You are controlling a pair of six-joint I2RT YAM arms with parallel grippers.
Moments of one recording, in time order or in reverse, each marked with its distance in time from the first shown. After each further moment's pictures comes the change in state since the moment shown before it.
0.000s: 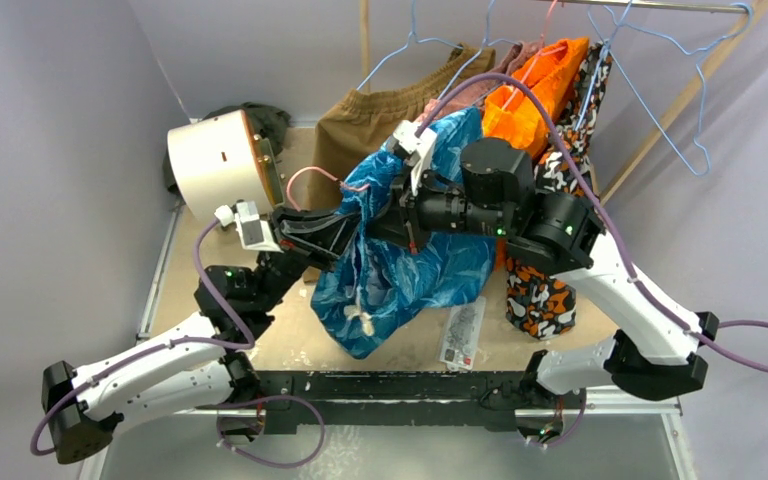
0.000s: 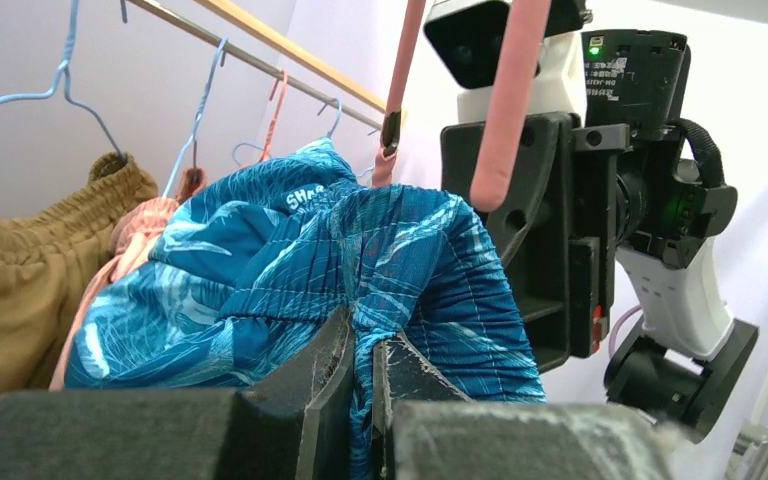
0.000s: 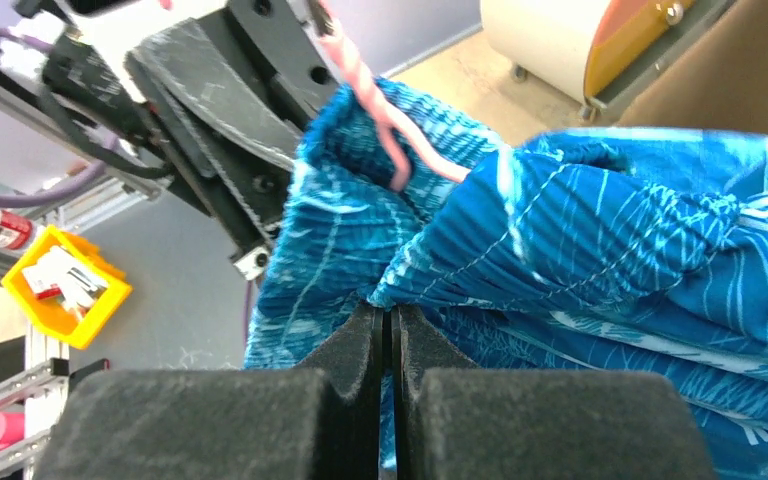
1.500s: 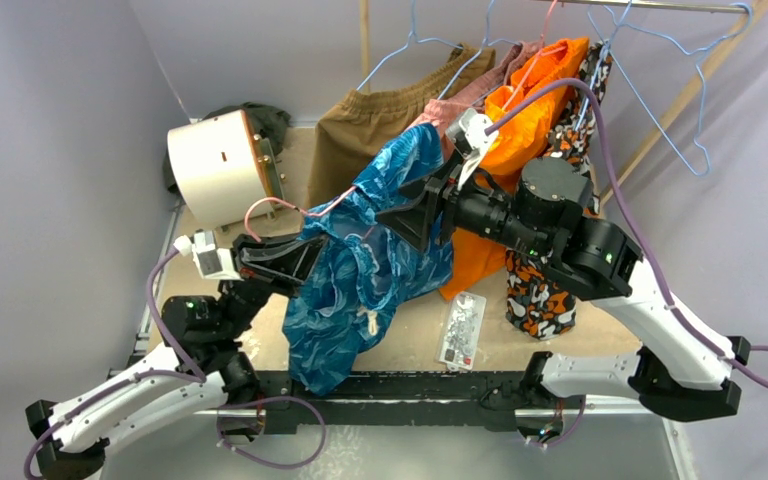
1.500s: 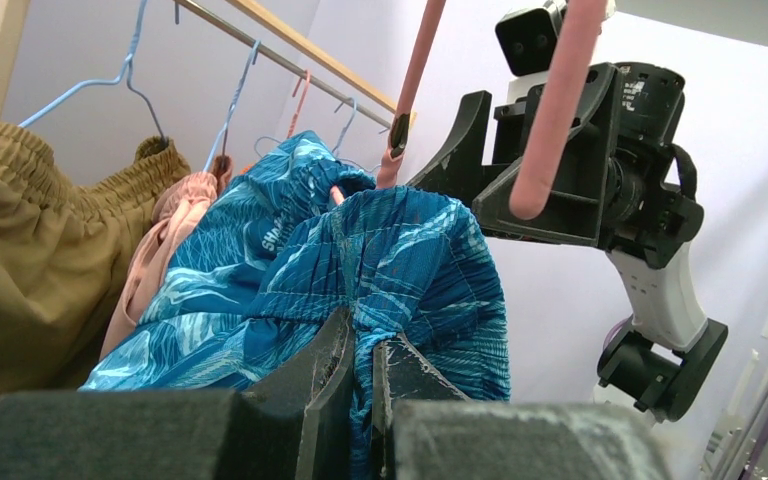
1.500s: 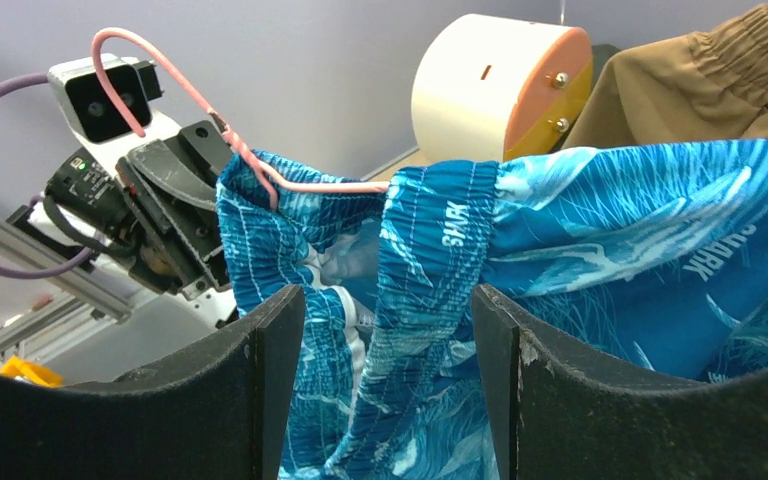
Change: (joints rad) left arm -0.001 -0.310 -0.127 -0.179 -0.050 -0.016; right arm 0.002 -0.175 -0.141 0.211 0.181 0.035
